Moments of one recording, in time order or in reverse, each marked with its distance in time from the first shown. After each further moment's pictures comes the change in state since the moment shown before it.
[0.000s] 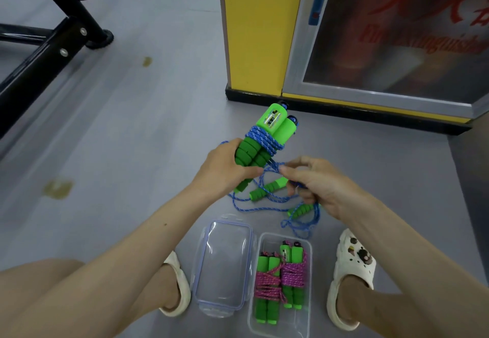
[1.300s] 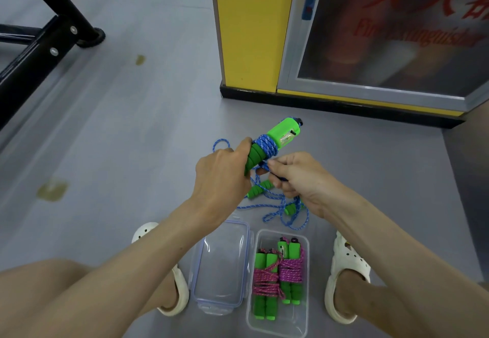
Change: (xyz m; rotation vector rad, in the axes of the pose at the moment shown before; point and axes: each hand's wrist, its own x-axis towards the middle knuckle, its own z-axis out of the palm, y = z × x) left_hand -0.012 -0.006 0.020 0.757 0.334 0.352; right_hand -0.005 -0.005 0.020 0.022 -0.095 -0.103
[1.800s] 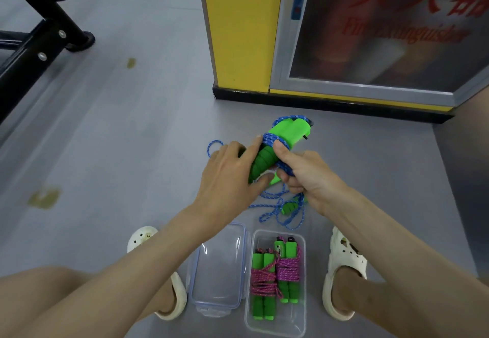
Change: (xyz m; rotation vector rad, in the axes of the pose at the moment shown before) left_hand -0.002 0.011 0.014 -0.192 0.068 0.142; right_hand -0.002 0.001 -0.016 0.121 0.152 0.015
